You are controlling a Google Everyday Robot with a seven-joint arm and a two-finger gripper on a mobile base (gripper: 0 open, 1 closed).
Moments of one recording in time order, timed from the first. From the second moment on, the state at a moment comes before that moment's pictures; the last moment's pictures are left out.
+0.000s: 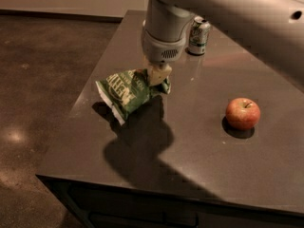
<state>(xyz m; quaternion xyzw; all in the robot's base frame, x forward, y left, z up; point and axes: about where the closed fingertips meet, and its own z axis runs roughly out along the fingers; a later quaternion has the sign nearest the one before) 0.556 -0.007 0.904 -0.80 0.58 -0.05 0.14</state>
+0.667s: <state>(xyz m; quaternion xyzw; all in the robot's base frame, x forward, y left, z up) 0.610 -0.042 0.925 -0.78 0.60 -0.11 0.15</state>
